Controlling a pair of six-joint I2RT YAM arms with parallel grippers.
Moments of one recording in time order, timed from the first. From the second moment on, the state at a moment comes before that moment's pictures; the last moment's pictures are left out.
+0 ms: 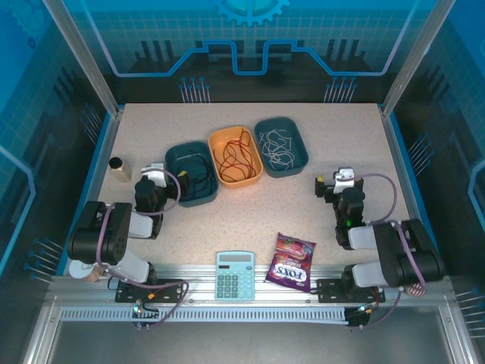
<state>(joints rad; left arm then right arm) 0.03 1.56 0.29 0.99 0.08 -0.13 0.10 1.44 0.17 1.02 0.19 -0.06</state>
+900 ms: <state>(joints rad) 0.03 1.56 0.36 0.84 0.10 -0.11 0.05 1.55 0.37 0.86 0.04 -0.04</state>
